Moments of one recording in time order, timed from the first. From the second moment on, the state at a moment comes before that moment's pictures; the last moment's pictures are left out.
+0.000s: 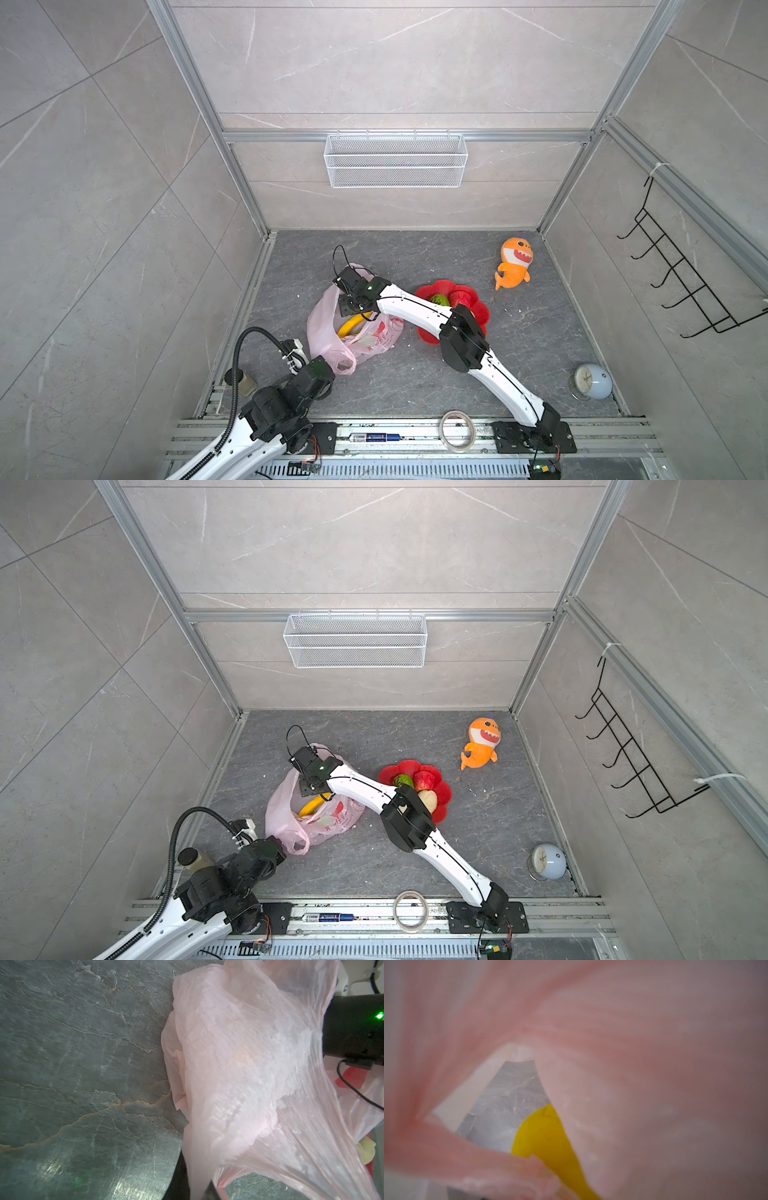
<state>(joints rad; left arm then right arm) -0.84 0.33 0.33 -0.89 -0.52 -1.25 0.96 2.58 2.36 -0.78 0.09 0.59</state>
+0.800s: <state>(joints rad) -0.84 0.38 0.33 -0.87 -0.59 -1.25 0.99 1.96 1.85 -0.79 -0.12 0.51</state>
